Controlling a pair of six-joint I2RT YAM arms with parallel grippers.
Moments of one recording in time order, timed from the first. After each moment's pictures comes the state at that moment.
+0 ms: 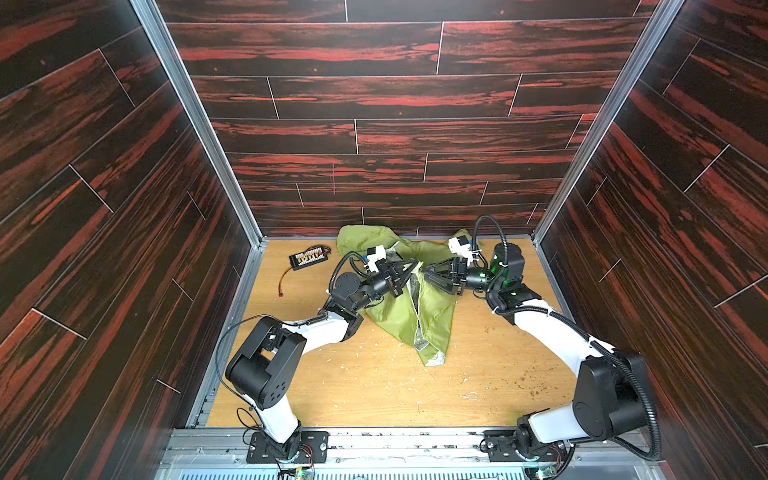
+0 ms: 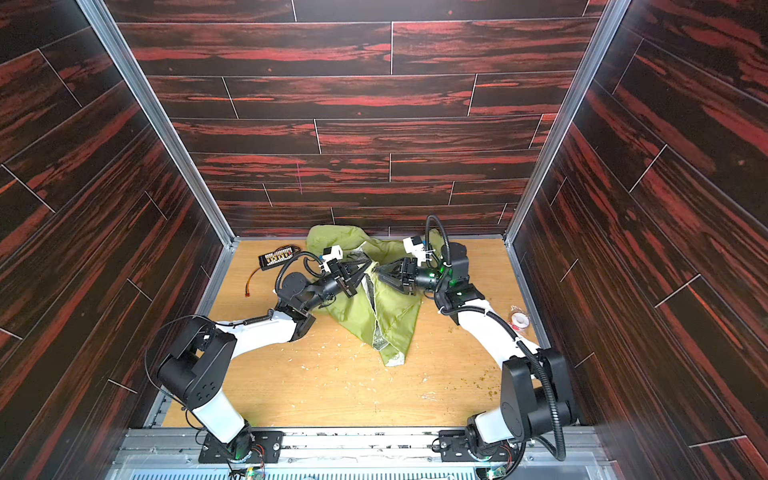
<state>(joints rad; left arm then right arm) -0.54 1.72 0.91 1.15 0.54 -1.79 0.32 1.48 1.01 0.34 -1.07 1.17</state>
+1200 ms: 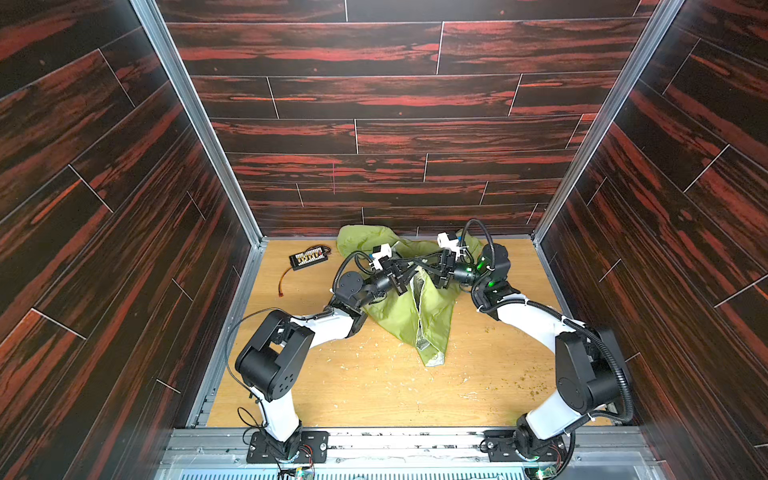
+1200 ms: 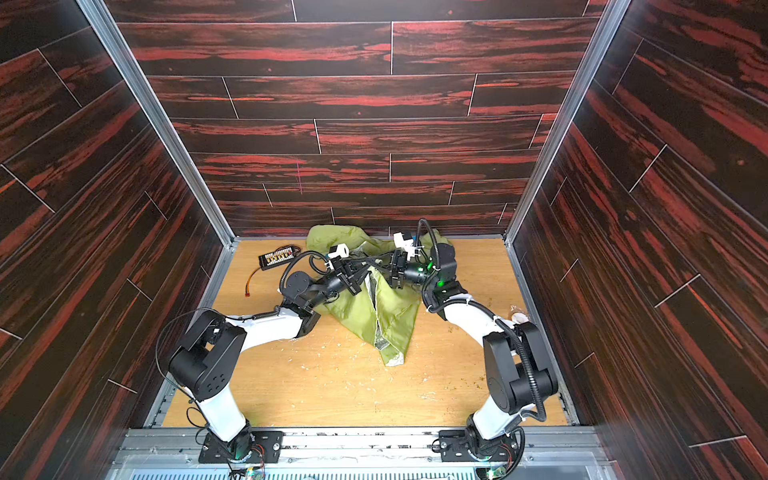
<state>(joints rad) -0.55 1.80 0.97 1.23 0.56 -1.88 0.38 1.63 1.04 0.68 -1.03 1.40</state>
